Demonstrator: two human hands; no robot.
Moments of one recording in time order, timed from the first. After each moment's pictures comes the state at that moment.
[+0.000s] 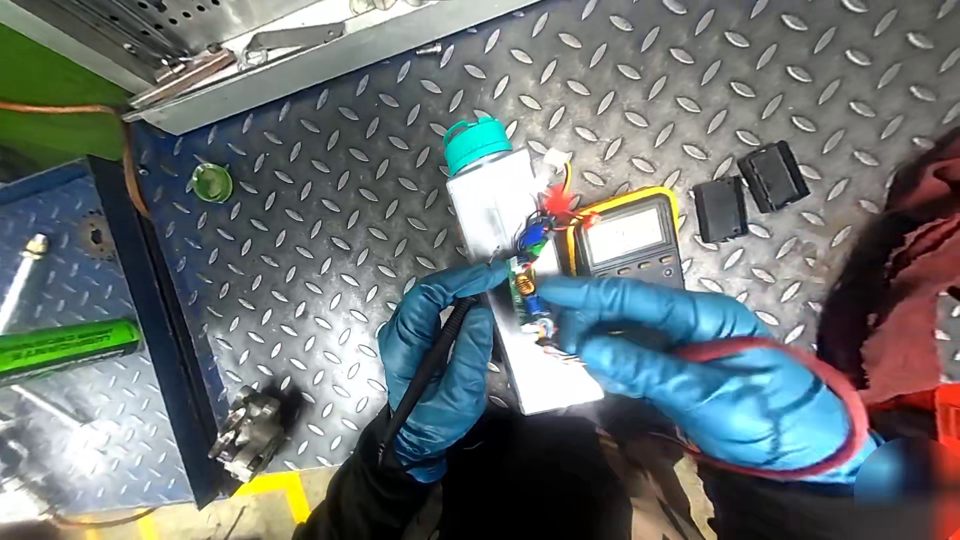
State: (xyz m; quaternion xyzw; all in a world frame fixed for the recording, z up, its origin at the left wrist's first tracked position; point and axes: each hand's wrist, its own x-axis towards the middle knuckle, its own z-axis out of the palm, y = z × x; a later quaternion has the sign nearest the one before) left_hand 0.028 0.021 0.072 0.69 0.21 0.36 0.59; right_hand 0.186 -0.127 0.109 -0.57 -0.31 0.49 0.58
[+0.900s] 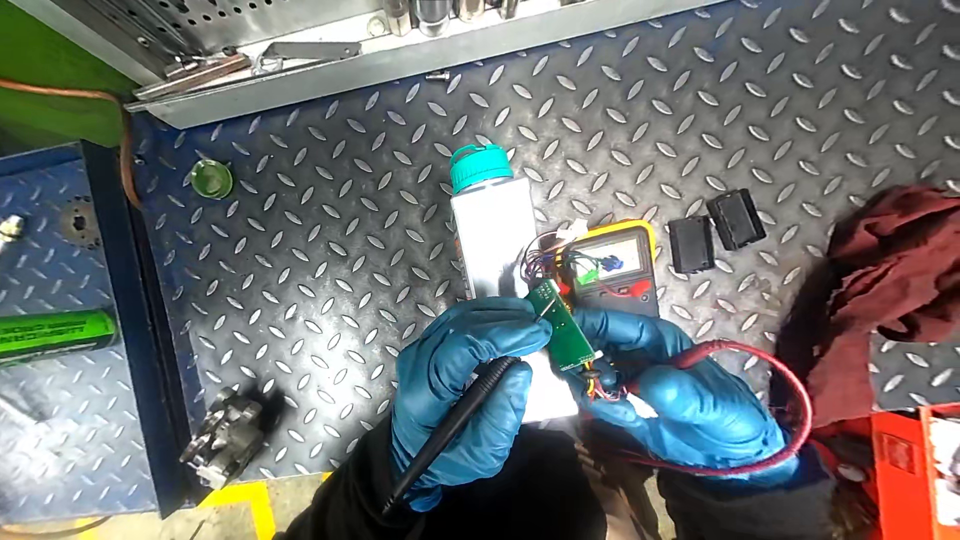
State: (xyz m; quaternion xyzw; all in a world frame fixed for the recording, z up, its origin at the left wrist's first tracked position) left_hand 0.026 0.015 0.083 0.70 0.10 0.35 0.62; right_hand 0.187 -0.137 0.091 -0.39 -0.18 0.62 0.66
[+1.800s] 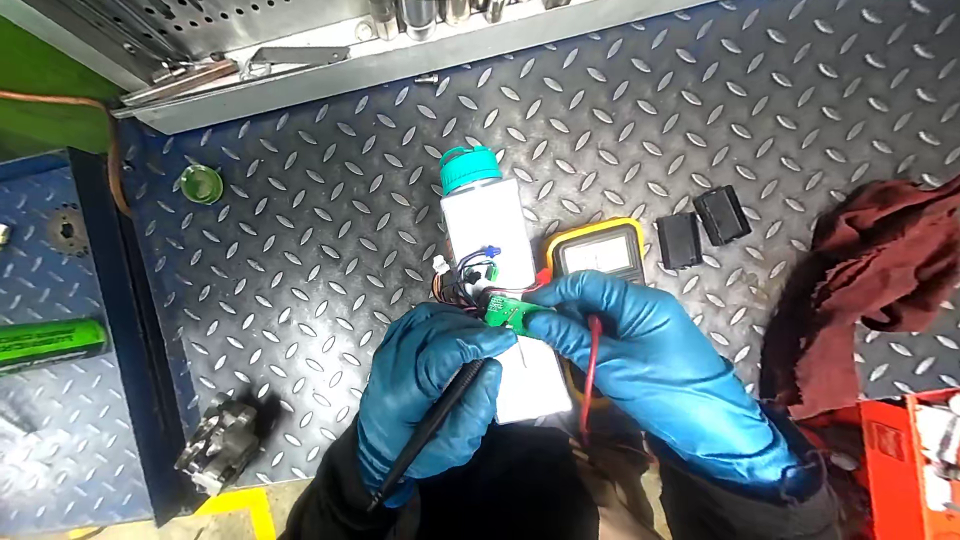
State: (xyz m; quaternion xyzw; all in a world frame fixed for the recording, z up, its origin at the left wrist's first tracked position) left_hand 0.008 0.032 0.082 0.81 0.12 0.29 0.51; right_hand 0.185 -0.110 0.108 -0.76 -0.31 0.37 0.44
